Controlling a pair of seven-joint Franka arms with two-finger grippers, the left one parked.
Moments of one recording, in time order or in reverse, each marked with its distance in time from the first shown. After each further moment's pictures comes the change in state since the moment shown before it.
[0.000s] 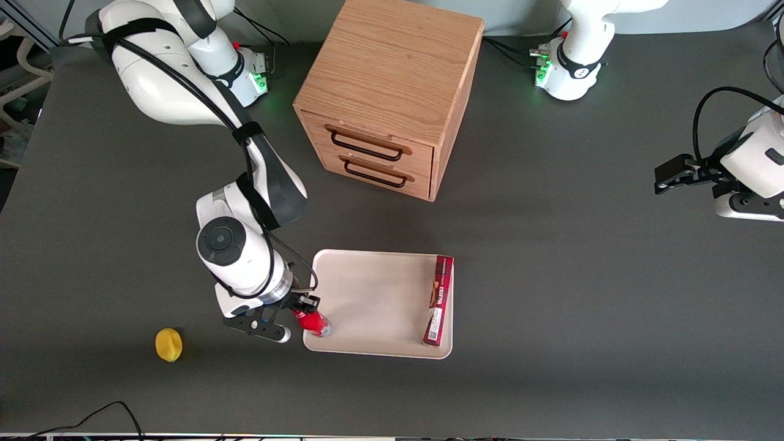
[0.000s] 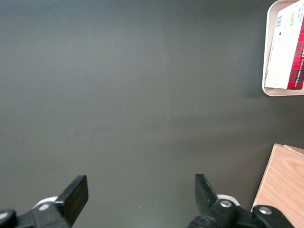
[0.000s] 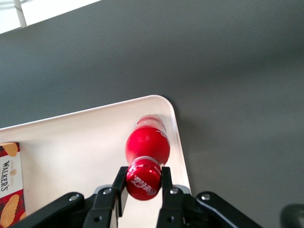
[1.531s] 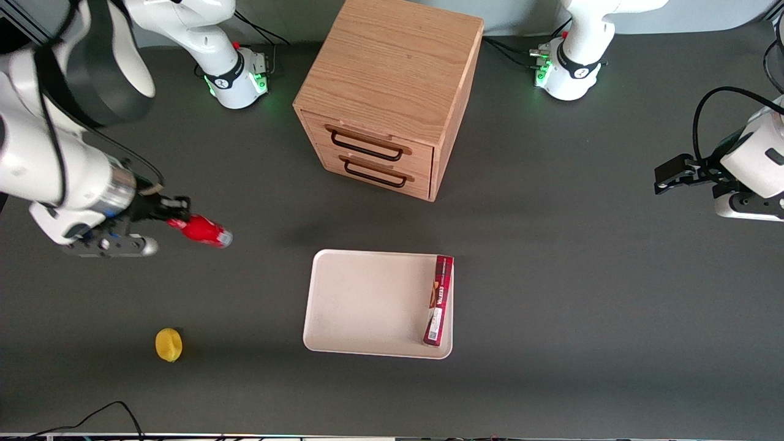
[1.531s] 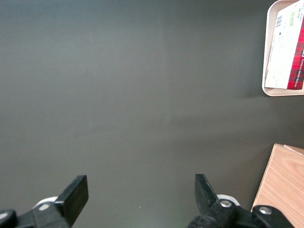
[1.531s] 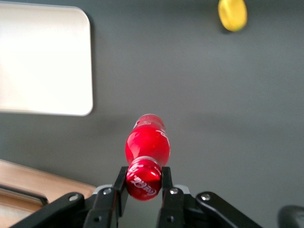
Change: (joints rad) arm -0.190 -0.470 -0.011 -0.207 0.102 -0.529 -0.463
